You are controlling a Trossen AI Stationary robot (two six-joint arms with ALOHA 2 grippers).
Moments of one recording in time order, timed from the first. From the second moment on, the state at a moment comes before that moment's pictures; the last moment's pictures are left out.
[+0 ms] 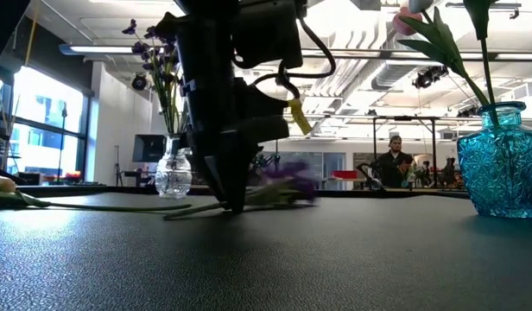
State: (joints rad) left arm -0.19 2.07 1.40 -0.74 -0.26 -0.76; right arm 1.21 1.39 0.69 0.50 1.35 0.03
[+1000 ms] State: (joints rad) left arm -0.11 1.91 1.29 -0.65 -0.18 -0.47; right arm 1.17 1.39 0.69 0.49 1.35 0.03
